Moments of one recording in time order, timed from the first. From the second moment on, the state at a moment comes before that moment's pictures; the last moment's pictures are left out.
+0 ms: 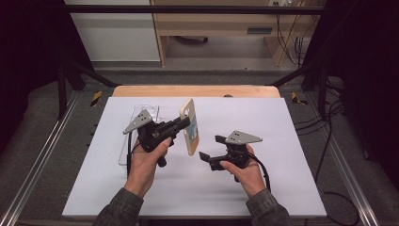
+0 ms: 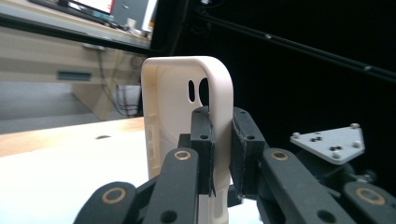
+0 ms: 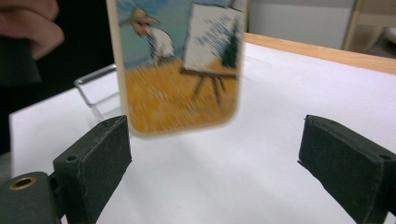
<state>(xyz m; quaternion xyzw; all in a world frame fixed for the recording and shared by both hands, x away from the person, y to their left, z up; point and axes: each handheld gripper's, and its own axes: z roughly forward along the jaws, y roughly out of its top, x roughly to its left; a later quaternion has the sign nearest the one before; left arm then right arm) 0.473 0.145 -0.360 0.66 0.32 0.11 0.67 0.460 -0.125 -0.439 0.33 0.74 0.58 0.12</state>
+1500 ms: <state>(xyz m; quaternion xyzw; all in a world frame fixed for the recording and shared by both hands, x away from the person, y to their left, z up) 0.480 0.215 -0.314 0.61 0.38 0.28 0.64 0.456 -0.209 -0.431 0.39 0.69 0.55 0.27</state>
